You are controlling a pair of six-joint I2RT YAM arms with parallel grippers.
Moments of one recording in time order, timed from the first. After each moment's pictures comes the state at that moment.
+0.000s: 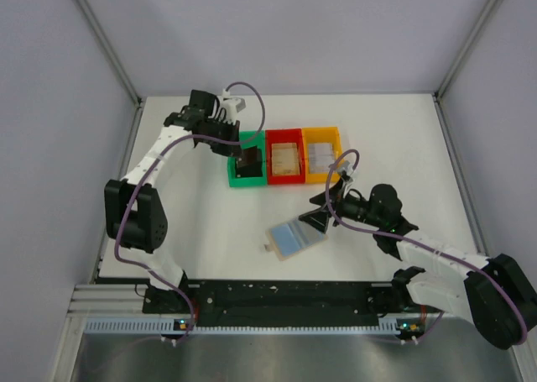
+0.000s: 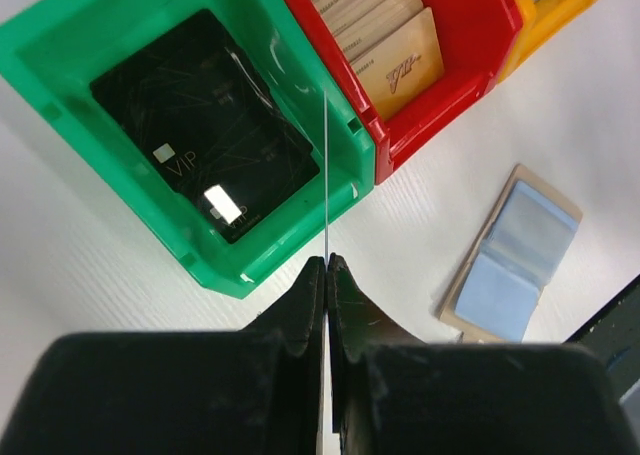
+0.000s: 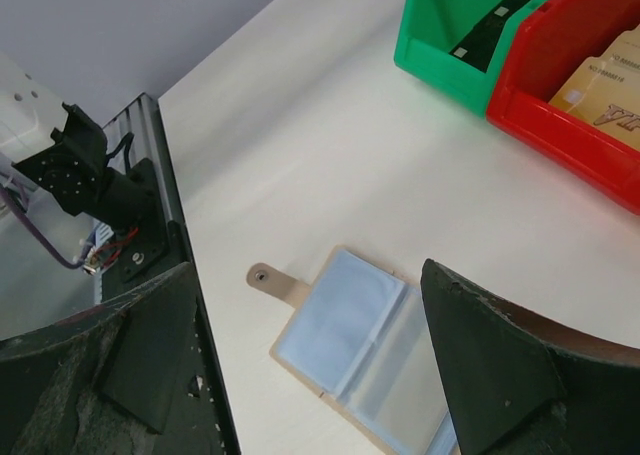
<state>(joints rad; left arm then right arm) -0.23 1.70 1.49 -0.71 0.47 0.06 0.53 1.05 0.31 0.63 -0.63 0.41</state>
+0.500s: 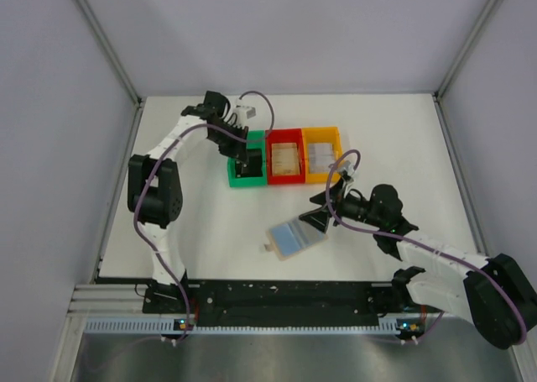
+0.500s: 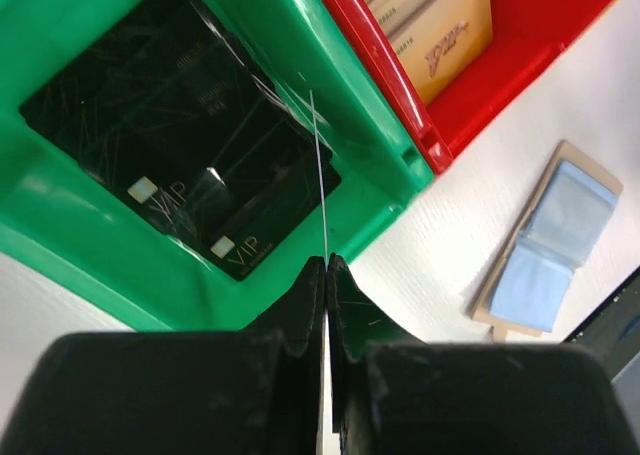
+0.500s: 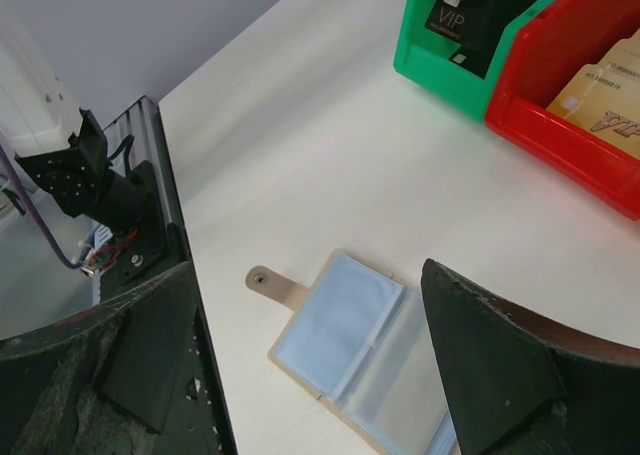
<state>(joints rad) -0.23 1.98 1.65 -0.84 0.54 0.17 0.53 1.05 0.30 0.65 -0.63 0.41</state>
